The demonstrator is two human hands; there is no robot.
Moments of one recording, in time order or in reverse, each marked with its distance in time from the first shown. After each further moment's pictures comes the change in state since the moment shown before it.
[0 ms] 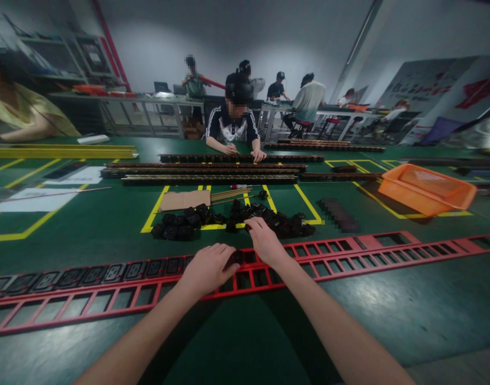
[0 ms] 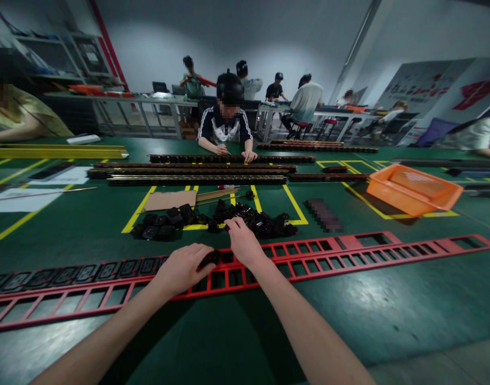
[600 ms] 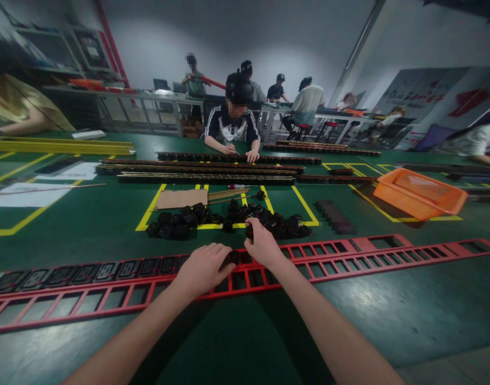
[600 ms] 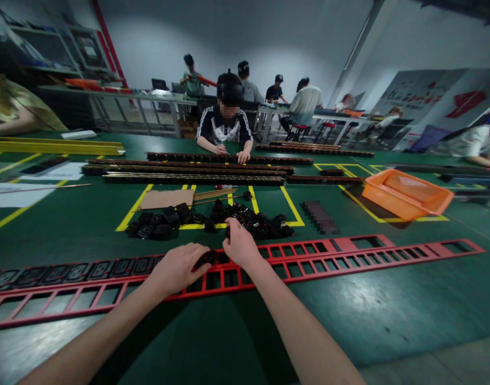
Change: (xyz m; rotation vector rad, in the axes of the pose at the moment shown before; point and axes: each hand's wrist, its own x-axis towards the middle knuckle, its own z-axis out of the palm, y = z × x) left_hand -0.001 -0.001 0.002 -0.014 0.015 0.008; right_hand -0.001 -0.001 -0.001 -0.037 -0.031 0.079
